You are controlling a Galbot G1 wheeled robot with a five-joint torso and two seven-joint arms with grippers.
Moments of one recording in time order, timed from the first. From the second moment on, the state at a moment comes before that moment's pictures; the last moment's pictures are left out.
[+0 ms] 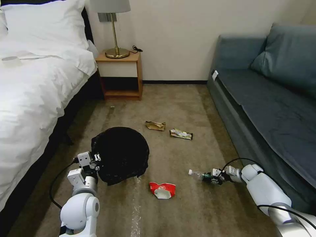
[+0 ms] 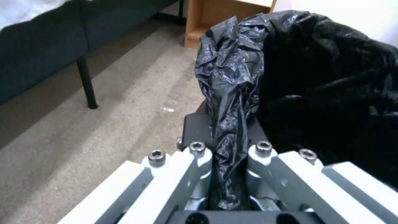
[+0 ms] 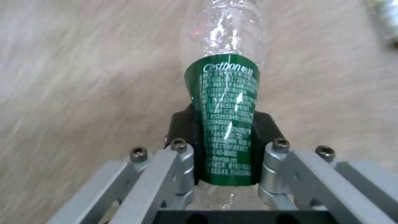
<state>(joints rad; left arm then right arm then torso) 1.39 -1.61 -0.67 -2.04 -0.16 0.36 -0.10 -0.58 1.10 0.31 0.55 -0.37 0.47 -0.90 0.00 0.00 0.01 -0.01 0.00</state>
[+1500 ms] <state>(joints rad) 1.34 -1.61 -0.61 -1.98 -0.12 0.37 -0.11 -0.77 1.25 -0.17 1.48 0.43 0.31 -0.36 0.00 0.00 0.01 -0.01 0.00</state>
